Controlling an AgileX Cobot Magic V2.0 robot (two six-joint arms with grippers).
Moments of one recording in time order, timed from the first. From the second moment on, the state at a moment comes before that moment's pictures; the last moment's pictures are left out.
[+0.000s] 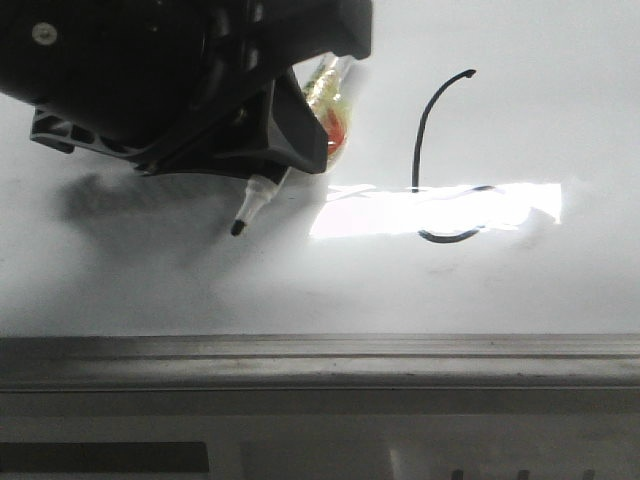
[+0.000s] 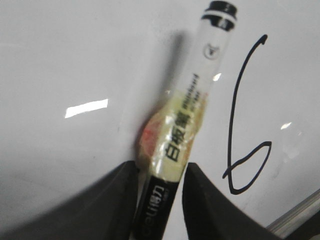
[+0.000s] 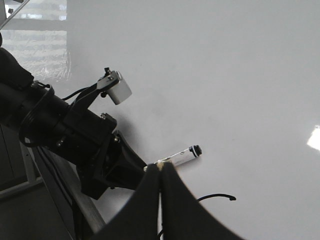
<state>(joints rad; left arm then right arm) -0.99 1.36 -0.77 -1.83 -0.23 1.30 1.17 0.58 -0.80 -0.66 0.62 0.44</state>
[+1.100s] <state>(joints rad) -1.33 0.83 -0.57 -1.84 -0.49 1.58 1.17 0.01 -0.53 -0.73 0.77 0.44</state>
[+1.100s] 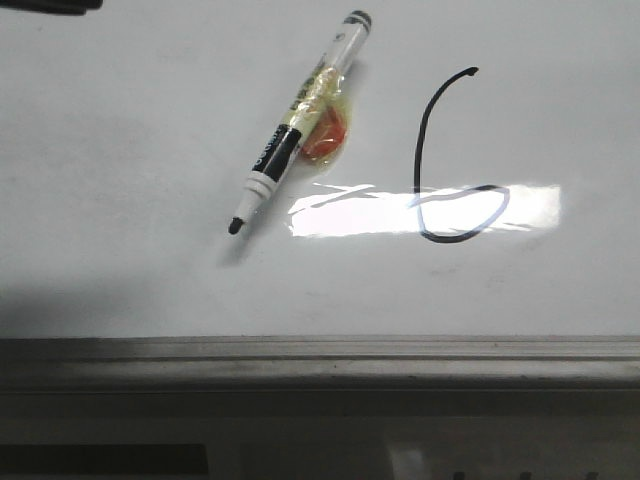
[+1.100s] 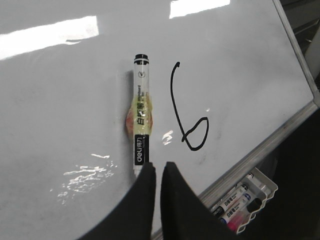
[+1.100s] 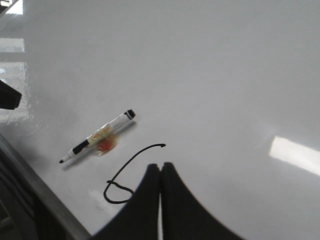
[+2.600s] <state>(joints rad) -1.14 0.71 -0.25 -0.87 -0.58 0.89 1.17 -0.01 -0.52 -0.71 0.78 0.44</state>
